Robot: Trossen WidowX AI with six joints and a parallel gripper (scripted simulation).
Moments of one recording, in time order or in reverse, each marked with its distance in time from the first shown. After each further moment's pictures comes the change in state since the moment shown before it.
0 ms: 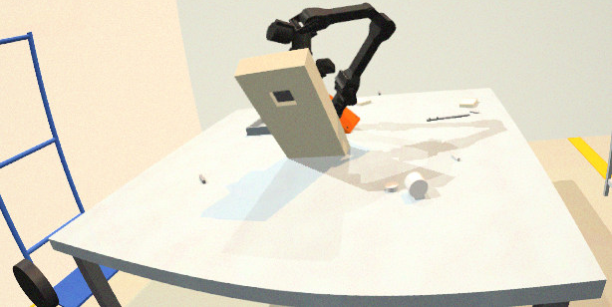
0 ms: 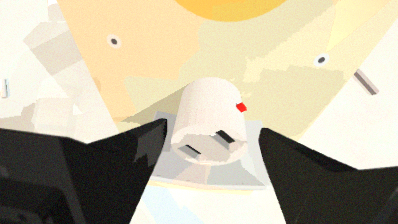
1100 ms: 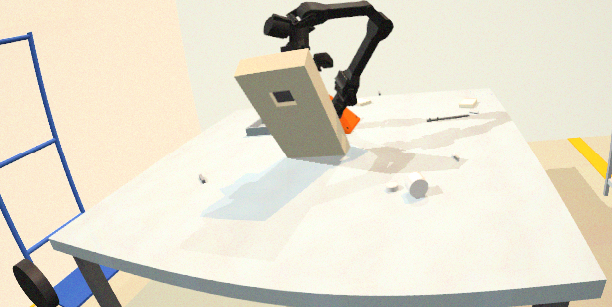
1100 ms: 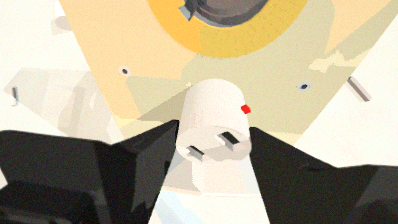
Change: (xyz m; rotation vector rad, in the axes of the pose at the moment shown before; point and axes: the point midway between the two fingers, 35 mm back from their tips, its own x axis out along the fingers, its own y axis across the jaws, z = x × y) arm -0.010 0.000 0.019 0.005 0.001 0.003
